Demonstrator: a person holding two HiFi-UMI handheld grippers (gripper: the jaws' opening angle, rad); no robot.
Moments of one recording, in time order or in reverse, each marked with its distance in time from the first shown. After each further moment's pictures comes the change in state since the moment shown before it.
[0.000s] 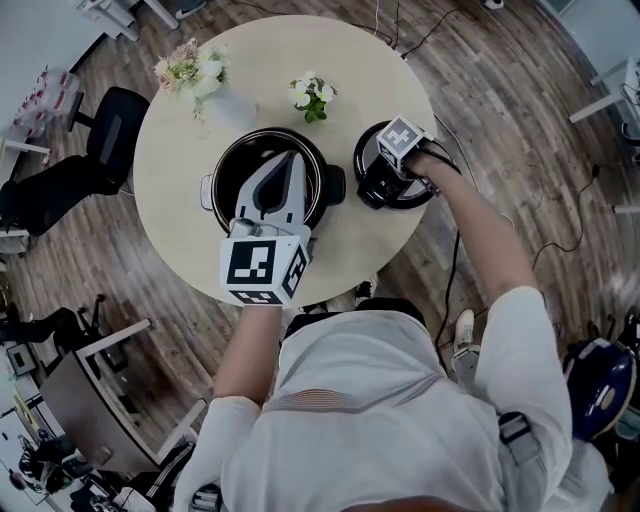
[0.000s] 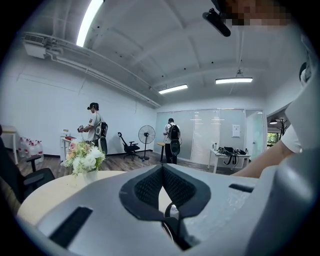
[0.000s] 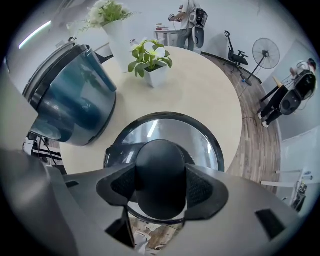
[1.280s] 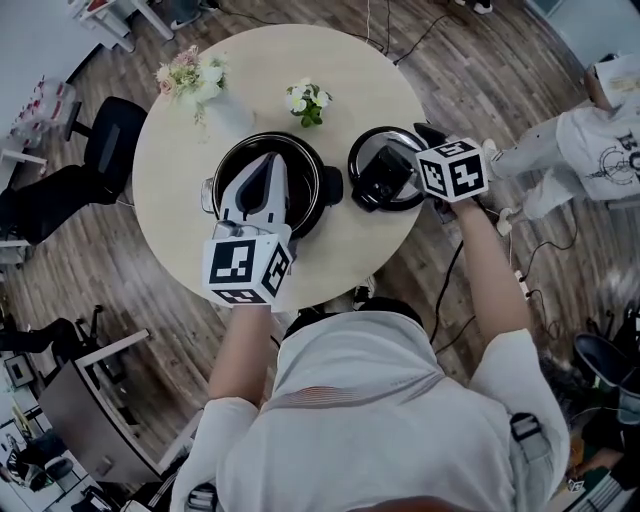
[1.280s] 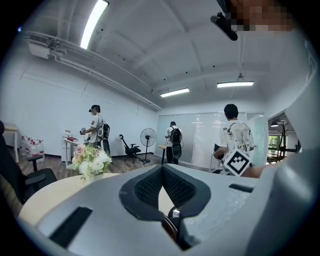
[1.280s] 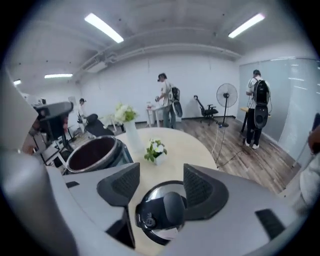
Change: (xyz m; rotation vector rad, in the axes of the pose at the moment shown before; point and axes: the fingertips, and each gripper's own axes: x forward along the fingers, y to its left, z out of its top) left arm -0.021 0.020 0.013 -0.017 -0.036 0.009; right arm -0.193 0.024 0.022 0.192 -0.806 -0.042
